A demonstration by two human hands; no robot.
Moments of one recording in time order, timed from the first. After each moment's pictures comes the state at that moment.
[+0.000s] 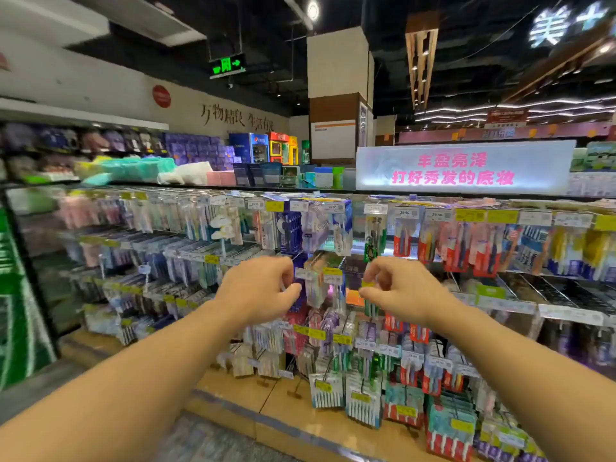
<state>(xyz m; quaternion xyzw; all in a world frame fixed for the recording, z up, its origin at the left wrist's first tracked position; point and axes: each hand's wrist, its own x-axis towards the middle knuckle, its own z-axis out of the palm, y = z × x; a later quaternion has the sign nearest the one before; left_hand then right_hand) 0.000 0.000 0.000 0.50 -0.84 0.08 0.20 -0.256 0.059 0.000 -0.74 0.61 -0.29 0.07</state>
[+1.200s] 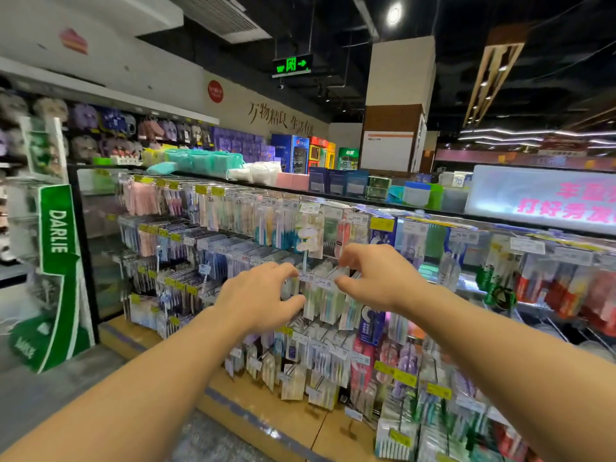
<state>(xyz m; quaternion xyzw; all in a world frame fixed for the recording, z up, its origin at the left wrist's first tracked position) 0.316 -0.178 -0.011 0.57 -0.80 0.04 0.19 0.100 -0.164 0.037 -0.79 0.58 -0.20 -0.04</state>
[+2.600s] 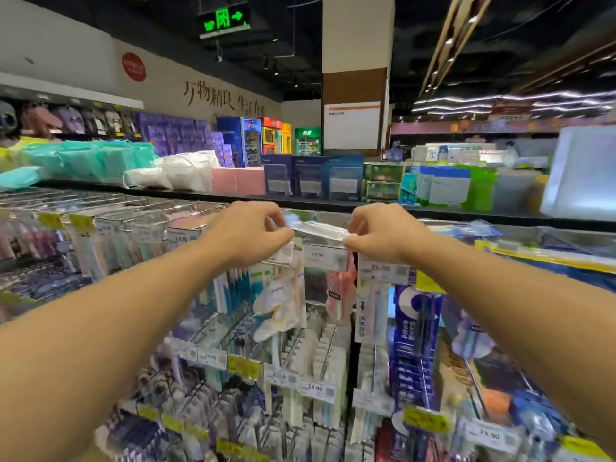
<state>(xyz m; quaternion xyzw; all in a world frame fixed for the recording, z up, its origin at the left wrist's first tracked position) 0.250 -0.757 0.066 0.50 -0.82 -0.02 0.27 0.017 -0.712 0.071 -0.72 0.67 -0.19 -0.03</state>
